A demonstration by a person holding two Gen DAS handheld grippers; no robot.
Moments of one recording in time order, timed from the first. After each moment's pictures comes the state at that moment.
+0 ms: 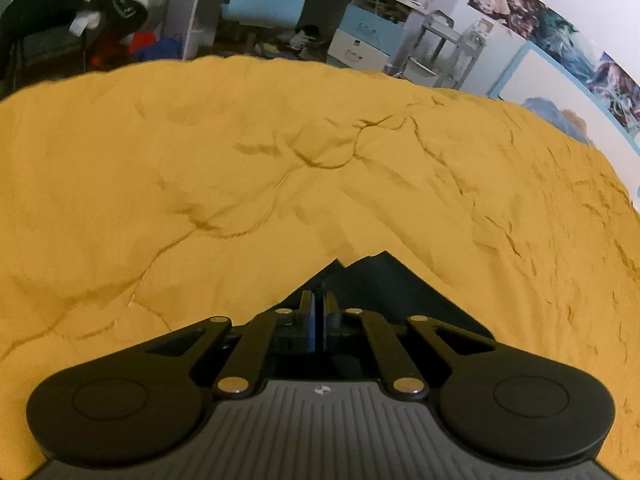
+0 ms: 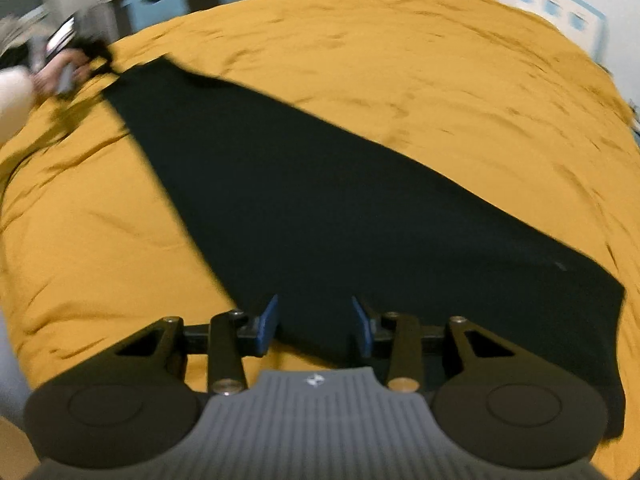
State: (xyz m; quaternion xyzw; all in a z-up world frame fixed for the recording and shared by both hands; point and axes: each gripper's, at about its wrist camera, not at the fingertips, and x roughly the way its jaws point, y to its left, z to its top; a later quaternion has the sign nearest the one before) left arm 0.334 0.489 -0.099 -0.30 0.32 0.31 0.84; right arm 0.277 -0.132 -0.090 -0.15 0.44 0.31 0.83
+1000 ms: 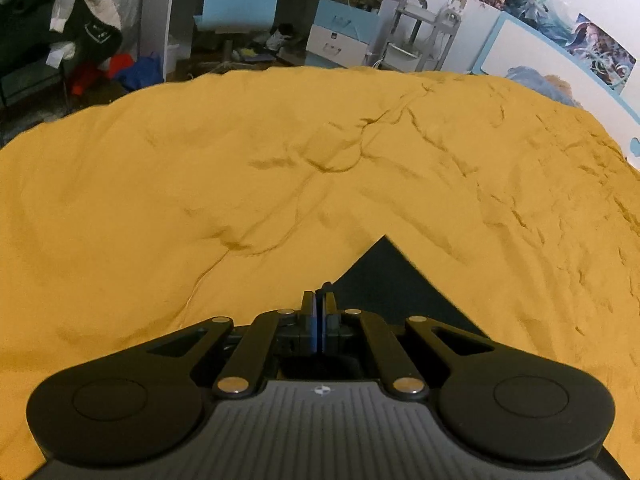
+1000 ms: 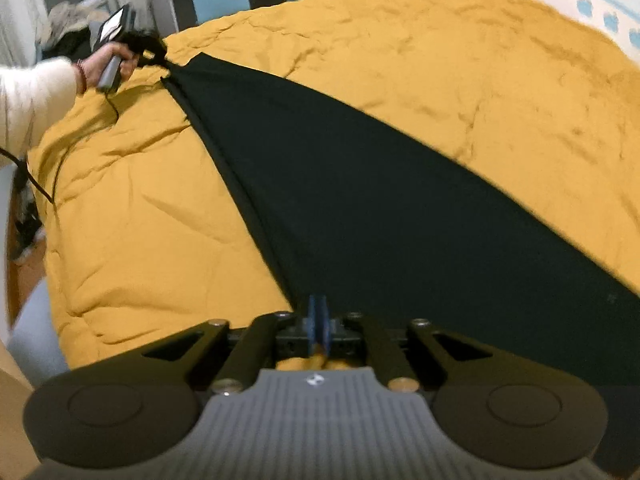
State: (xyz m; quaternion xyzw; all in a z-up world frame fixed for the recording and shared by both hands) left arm 0.327 0.505 -0.096 -0.24 0.35 0.29 0.86; right arm 0.277 -0.118 -0.091 -0.16 0.44 0.38 0.80
